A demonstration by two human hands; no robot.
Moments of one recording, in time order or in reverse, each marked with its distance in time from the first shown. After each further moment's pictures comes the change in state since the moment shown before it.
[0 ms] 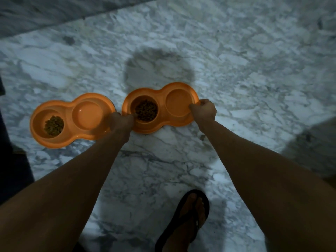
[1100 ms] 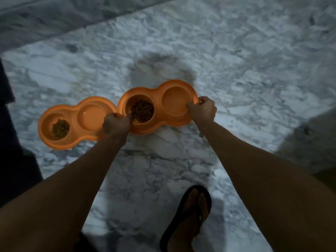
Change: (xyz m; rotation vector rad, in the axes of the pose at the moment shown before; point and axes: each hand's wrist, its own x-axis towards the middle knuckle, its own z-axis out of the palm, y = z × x) left_hand -0.014 0.000 -0.022 0.171 0.140 0.124; right_hand -0.030 -0.006 -0.017 0.154 0.021 -0.029
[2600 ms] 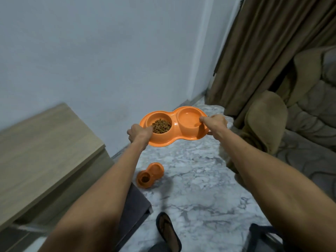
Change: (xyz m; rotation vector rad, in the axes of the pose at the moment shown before) left_hand -0.415 0.199 -0.739 0.074 -0.317 0.590; right_hand -0.796 -0.344 -0.247 0.340 0.449 -0.023
